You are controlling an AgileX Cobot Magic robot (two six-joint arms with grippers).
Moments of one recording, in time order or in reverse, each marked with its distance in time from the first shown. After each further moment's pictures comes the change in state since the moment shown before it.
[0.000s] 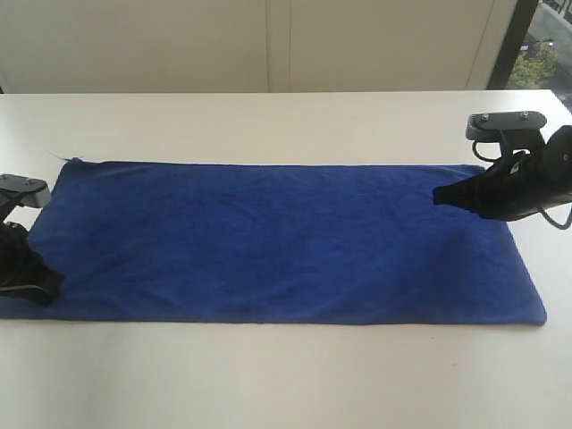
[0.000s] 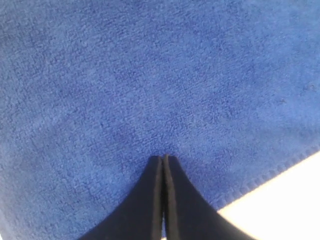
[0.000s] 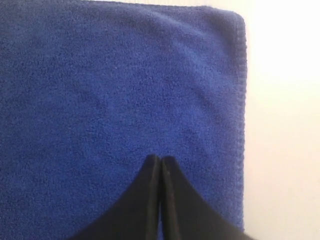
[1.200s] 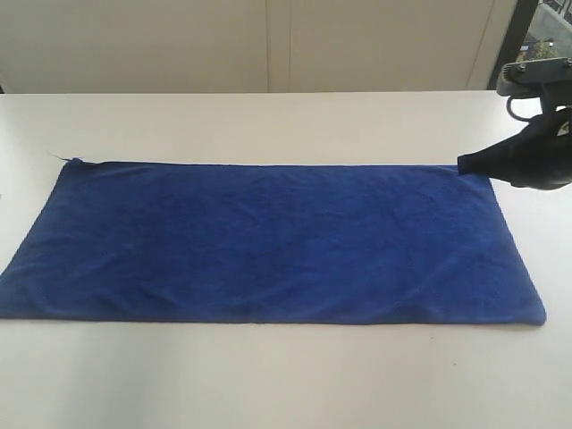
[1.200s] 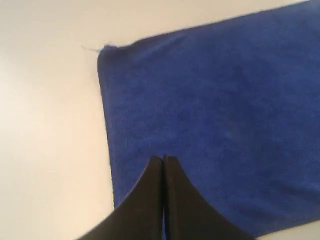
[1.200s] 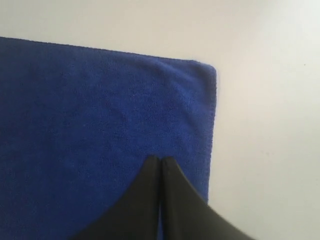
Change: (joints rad) left arm 0.000 -0.686 0.200 -0.128 -0.245 -0.038; right arm 0.000 -0.302 0.065 -0.008 0.117 -0.056
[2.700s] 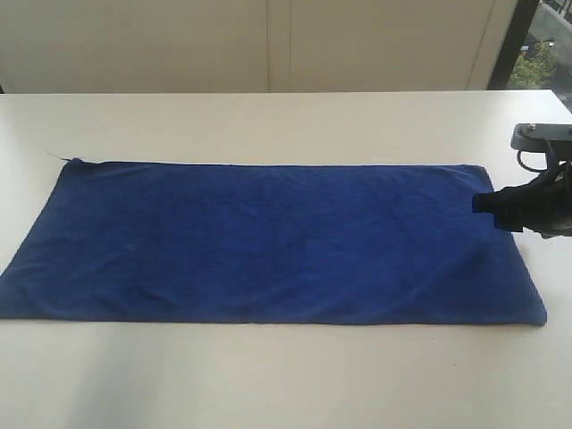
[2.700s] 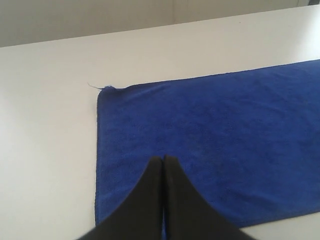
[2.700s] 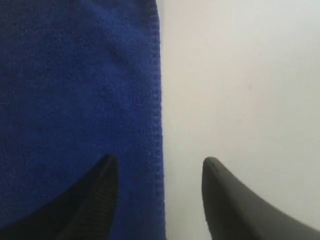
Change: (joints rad) left arm 0.000 -0.489 0.255 -0.129 -0.002 -0.002; right arm -0.117 0.271 -0.025 0.032 -0.045 0.055
